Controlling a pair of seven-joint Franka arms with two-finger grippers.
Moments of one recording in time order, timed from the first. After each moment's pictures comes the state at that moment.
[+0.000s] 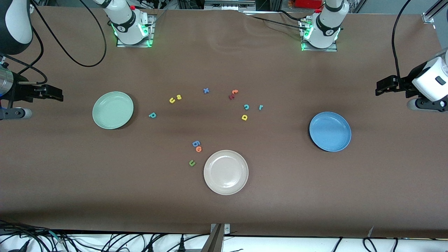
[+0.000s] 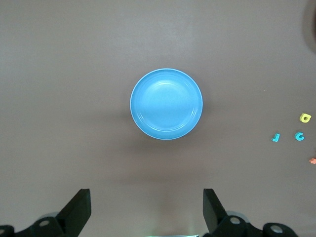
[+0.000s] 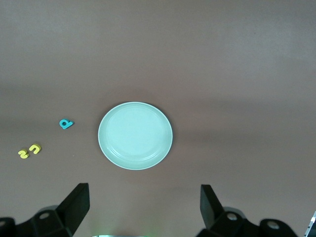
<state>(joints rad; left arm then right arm) -0.01 0.11 0.01 -1.52 0.01 1.48 0.07 0.10 0.19 -0.14 -1.50 -0.07 1.52 -0.11</state>
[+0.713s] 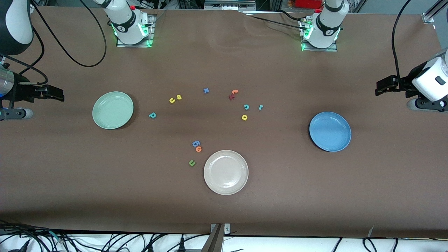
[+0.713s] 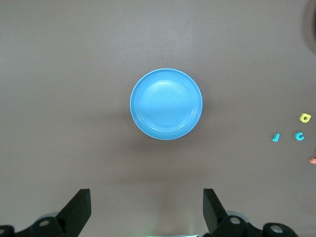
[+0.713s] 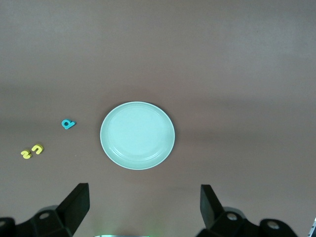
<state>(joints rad) -0.01 0.11 0.01 -1.52 0.01 1.48 0.07 0.10 0.19 -0.13 -1.51 -0.05 1.52 -0.08</state>
